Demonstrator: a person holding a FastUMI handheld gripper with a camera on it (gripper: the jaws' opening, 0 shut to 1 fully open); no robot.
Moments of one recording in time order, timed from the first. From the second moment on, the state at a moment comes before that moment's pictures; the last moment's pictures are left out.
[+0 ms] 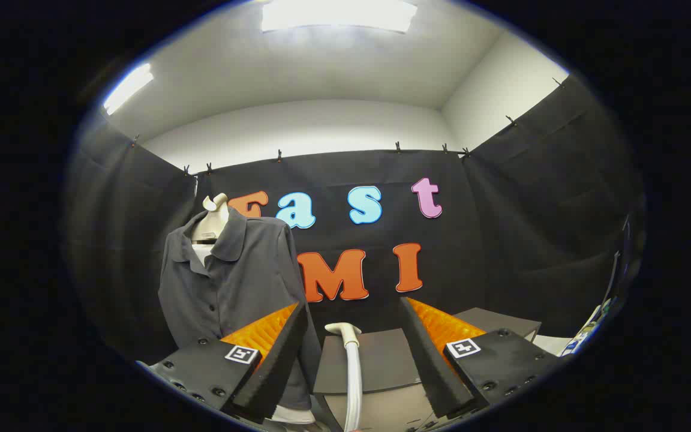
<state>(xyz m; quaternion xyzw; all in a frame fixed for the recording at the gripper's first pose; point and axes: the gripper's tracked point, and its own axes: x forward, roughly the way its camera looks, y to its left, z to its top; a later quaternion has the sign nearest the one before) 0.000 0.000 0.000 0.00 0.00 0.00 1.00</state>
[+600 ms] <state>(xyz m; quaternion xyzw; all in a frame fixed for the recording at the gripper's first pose) -0.017 -0.021 -0.003 -0.02 0.00 -0.03 1.00</state>
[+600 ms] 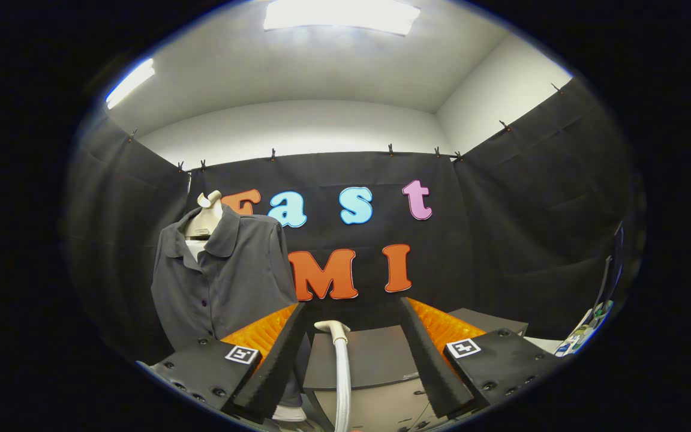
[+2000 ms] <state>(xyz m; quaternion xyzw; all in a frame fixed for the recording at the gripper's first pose) 0.090 -0.048 -0.037 0.02 0.07 0.00 1.00</state>
